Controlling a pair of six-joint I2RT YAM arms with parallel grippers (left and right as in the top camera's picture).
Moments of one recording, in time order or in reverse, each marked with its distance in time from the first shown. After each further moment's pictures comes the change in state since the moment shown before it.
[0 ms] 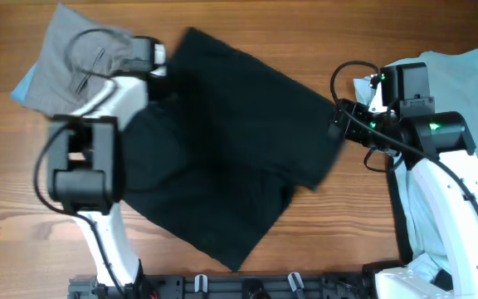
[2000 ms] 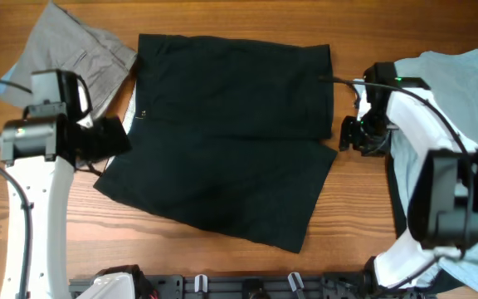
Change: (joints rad) left arm 0.138 -0.830 -0.156 -0.880 -0.065 -0.078; right arm -0.142 0.521 0.021 -0.025 0.003 -0.249
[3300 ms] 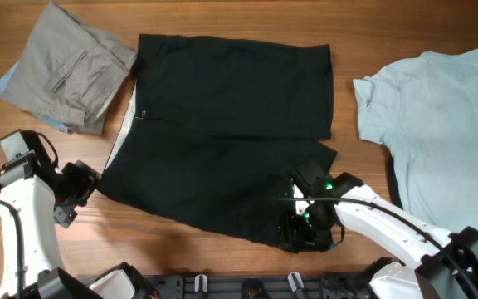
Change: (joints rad) left arm 0.405 0.014 -0.381 0.220 0.076 -0.163; right arm 0.622 -0.410 -0.662 0.245 -0.443 0.427
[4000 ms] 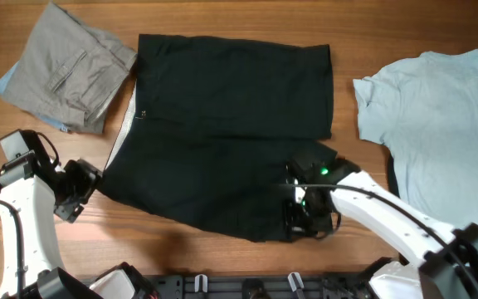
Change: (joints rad) left arm 0.000 0.000 0.000 0.015 0.082 -0.002; right arm -0.007 0.026 0.167 -0.158 0.106 0.023
